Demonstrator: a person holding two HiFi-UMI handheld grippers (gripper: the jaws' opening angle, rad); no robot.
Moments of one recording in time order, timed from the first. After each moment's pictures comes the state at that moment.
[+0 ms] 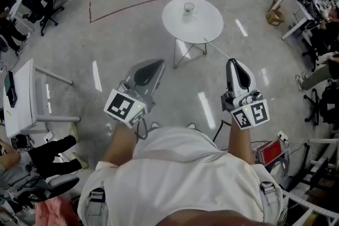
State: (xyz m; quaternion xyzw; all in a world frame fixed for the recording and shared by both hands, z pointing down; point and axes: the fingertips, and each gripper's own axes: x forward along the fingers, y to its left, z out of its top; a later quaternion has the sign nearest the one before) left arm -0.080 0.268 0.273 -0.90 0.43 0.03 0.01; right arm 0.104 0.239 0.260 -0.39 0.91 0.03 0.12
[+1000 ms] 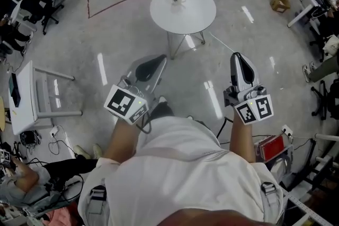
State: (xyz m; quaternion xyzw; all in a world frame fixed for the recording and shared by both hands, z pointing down) left arm 0.075 0.218 0.305 -0.91 0.42 -0.01 -0.01; right arm 0.264 0.183 0.307 -0.41 0.90 -0.04 0.15
